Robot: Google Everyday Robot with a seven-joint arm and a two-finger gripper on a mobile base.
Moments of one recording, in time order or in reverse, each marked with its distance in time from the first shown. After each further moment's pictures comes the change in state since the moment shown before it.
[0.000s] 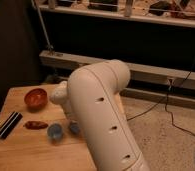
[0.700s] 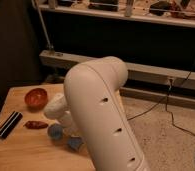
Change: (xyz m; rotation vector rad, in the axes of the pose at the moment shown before) arm 0.073 -0.014 0.018 0.066 0.060 0.019
